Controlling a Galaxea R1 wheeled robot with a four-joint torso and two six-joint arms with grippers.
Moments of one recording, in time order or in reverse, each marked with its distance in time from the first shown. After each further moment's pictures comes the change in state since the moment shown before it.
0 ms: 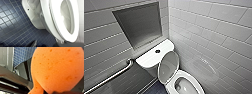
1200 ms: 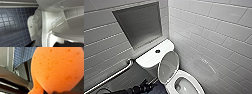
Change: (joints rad) left arm -0.182 -0.107 0.004 -0.319 -0.045 0.000; right arm -0.004 0.014 -0.017 0.000 0.019 0.000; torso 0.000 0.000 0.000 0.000
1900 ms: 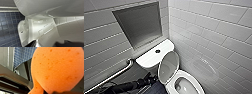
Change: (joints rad) left arm -0.094 0.066 -0.016 -0.023 -0.021 -0.027; right arm -0.014 0.002 -0.001 0.000 0.024 0.000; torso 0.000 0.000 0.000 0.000
